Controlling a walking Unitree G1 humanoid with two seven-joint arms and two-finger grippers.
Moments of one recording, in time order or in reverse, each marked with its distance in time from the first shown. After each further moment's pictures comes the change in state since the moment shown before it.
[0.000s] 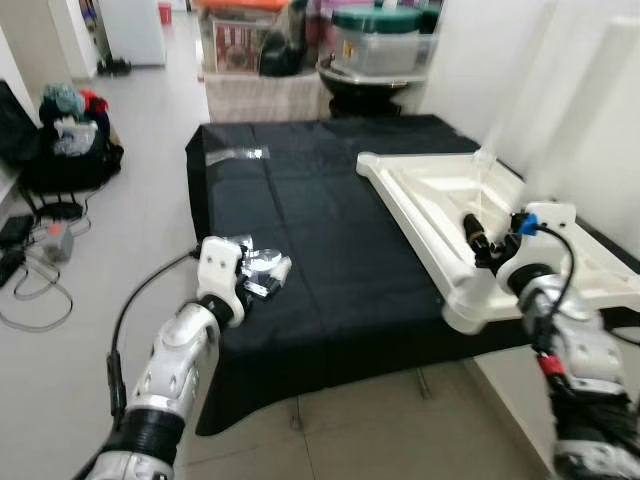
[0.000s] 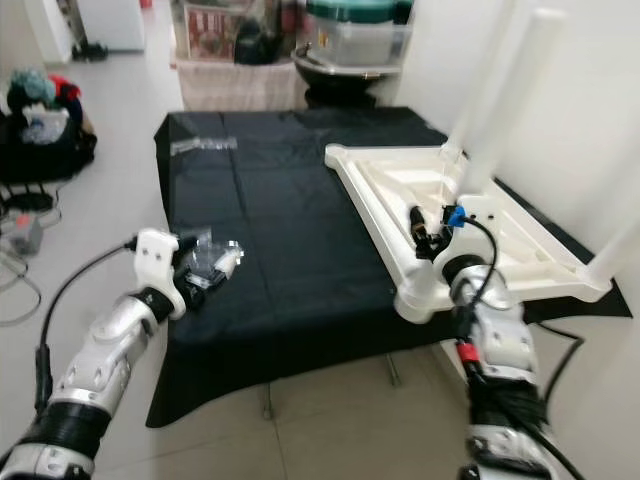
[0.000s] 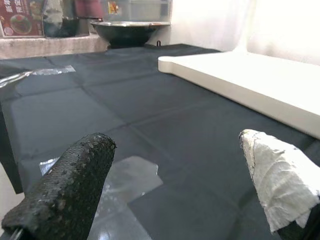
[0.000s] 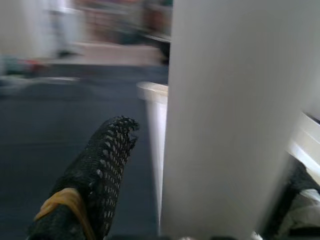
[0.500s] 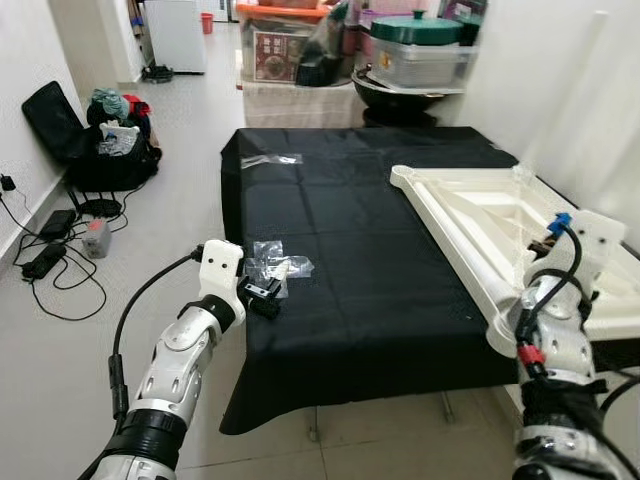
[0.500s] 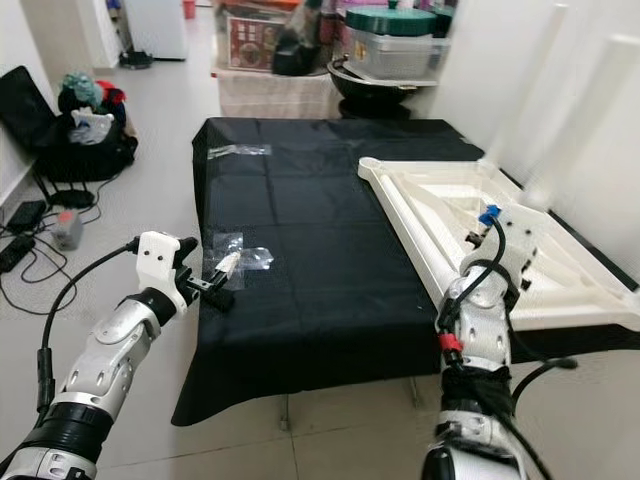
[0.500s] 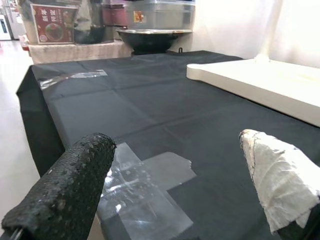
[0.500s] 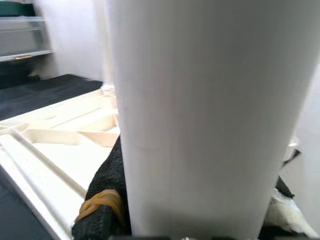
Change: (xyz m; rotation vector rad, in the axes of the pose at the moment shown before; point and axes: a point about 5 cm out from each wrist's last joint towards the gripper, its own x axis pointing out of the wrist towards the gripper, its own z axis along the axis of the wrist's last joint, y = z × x) left arm 0.000 -0.001 0.000 0.002 0.000 -0.006; right arm -0.015 -0.031 -0.033 0.074 0.101 -1.037
